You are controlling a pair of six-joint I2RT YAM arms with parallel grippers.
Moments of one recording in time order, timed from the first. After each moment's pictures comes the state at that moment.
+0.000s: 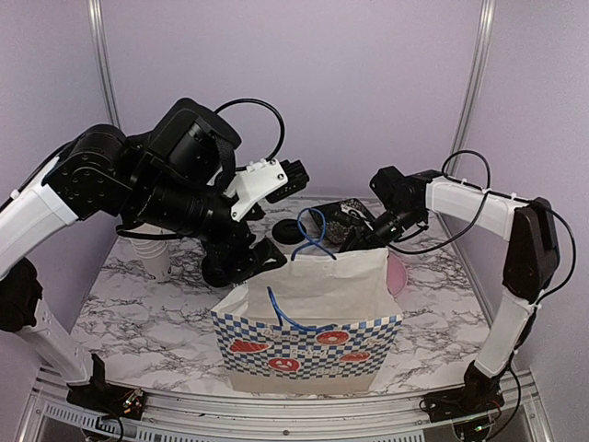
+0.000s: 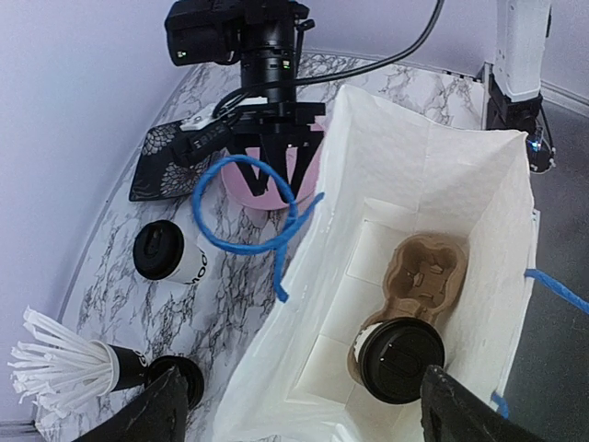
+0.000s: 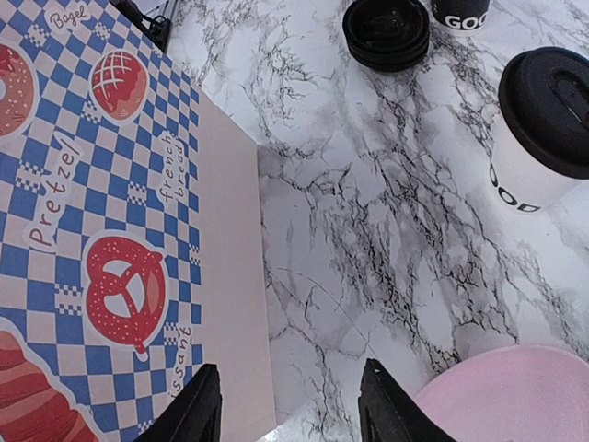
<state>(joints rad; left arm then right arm) -1.30 1.58 1.97 -1.16 -0.23 0.07 0.47 1.79 1.50 -1.00 -0.84 -0.73</state>
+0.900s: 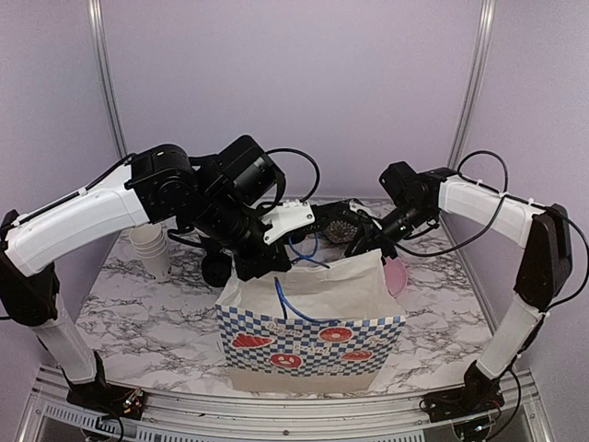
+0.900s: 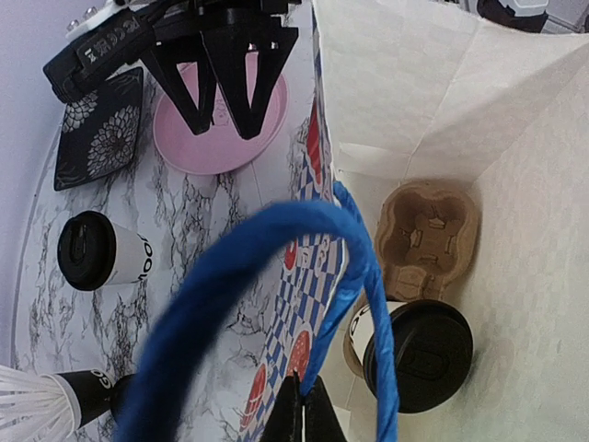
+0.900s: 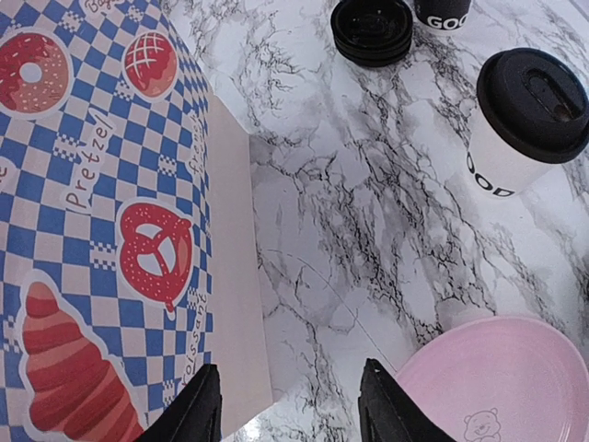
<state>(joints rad) -1.14 1.72 1.90 -1.10 0.02 0.23 0.46 1.70 1.46 -1.01 -0.77 -0.74</state>
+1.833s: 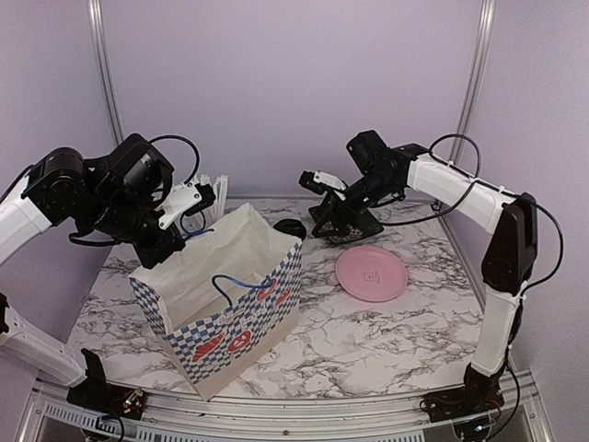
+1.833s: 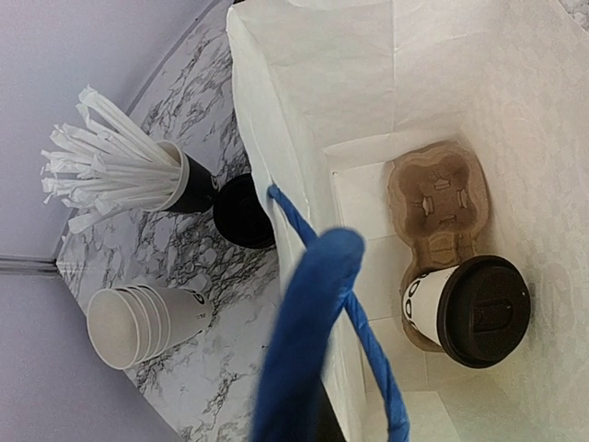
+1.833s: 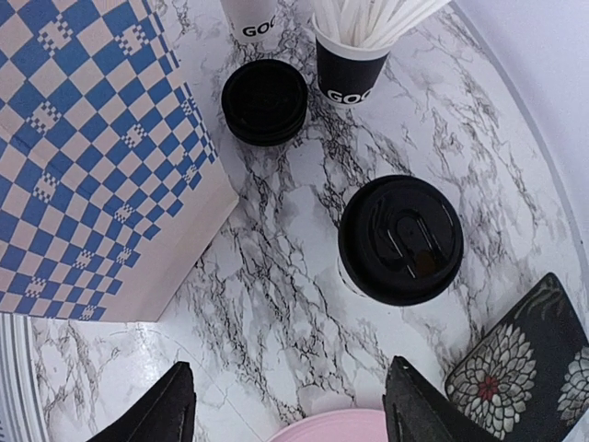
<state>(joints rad) -0.97 1.29 1.58 -1.30 -0.27 0.09 0.56 1.92 1.84 -0.93 -0.57 -0.66</state>
